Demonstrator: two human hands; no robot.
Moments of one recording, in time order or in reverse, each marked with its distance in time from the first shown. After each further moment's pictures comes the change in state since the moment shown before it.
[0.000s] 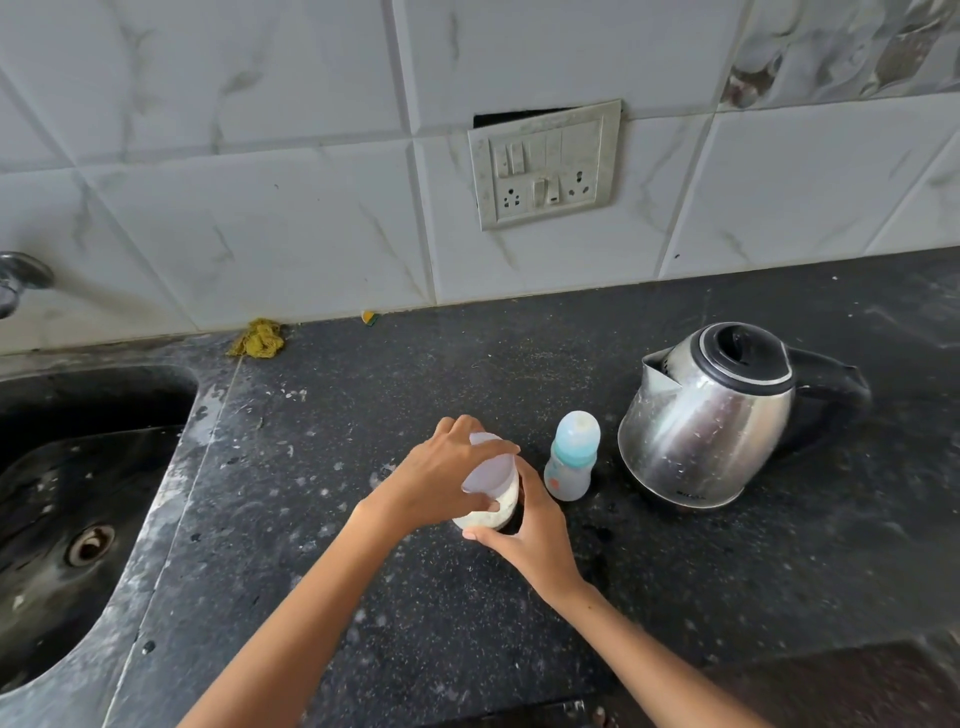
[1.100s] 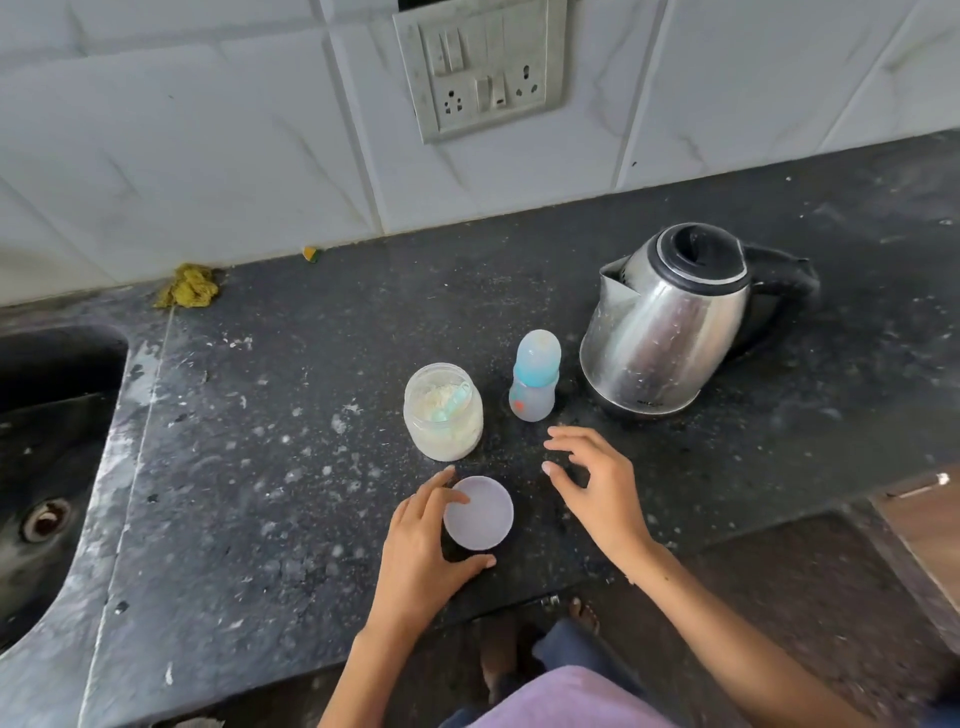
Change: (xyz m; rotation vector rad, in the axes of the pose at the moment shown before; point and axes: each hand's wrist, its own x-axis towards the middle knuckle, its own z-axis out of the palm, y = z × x) left_hand -0.093 0.039 0.129 -0.480 0.303 -0.176; right_hand -0.055 0.034 -0.075 -0.174 0.217 -0.122
